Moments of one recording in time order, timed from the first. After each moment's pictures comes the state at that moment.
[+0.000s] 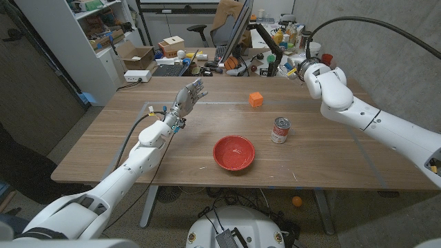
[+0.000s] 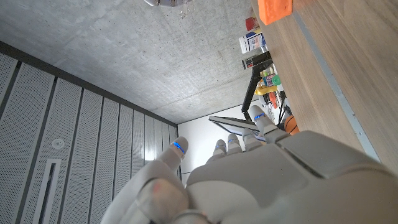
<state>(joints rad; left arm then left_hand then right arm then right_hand) 0.75 0.47 0.43 -1.17 -0.66 -0.45 -0.33 0.03 0.08 0.68 0.18 0.22 -0.13 0.03 0.18 0.17 -0.13 0.01 0.19 0.18 -0.13 0.03 0.19 0.18 -0.05 0.01 0.54 0.17 -0.41 -0.87 -0.82 -1.88 -1.04 -0.59 0.47 0.93 0.16 0.51 -0.08 0.19 0.71 -0.03 0.33 0.23 0.78 -0.11 0.53 0.39 1.09 -0.19 0.43 0.57 1.10 -0.20 0.76 0.25</state>
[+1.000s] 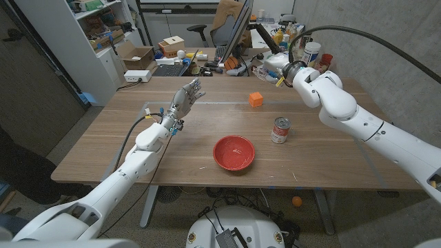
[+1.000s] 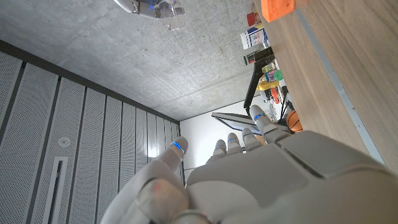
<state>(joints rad) 0.82 0.51 0.41 -1.28 -0.66 -0.45 -0.28 0.03 0.08 0.68 0.18 0.22 -0.13 0.03 0.18 0.17 -0.12 0.00 0.19 0.18 -0.13 0.03 0.19 0.18 -0.04 0.01 0.54 0.17 -0.56 -0.85 -0.69 -2.05 -1.10 -0.34 0.44 0.92 0.16 0.50 -0.07 0.20 0.72 -0.02 0.33 0.23 0.78 -0.11 0.53 0.39 1.09 -0.20 0.41 0.60 1.08 -0.19 0.80 0.25</state>
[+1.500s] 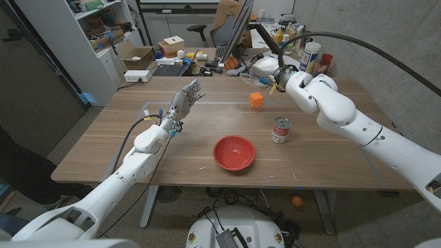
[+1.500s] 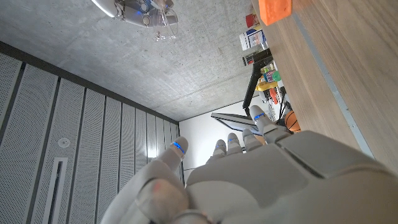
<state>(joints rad) 0.85 0.53 0.40 -1.32 -0.66 -0.44 -0.26 0.03 0.08 0.68 0.18 0.22 -0.13 0.03 0.18 0.17 -0.12 0.00 0.19 0.18 -0.13 0.03 0.19 0.18 -0.04 0.01 0.54 0.17 -0.59 -0.82 -0.67 -2.11 -1.13 -0.23 0.43 0.92 0.16 0.49 -0.07 0.19 0.72 -0.02 0.33 0.23 0.79 -0.12 0.53 0.40 1.10 -0.19 0.40 0.61 1.07 -0.19 0.82 0.24</state>
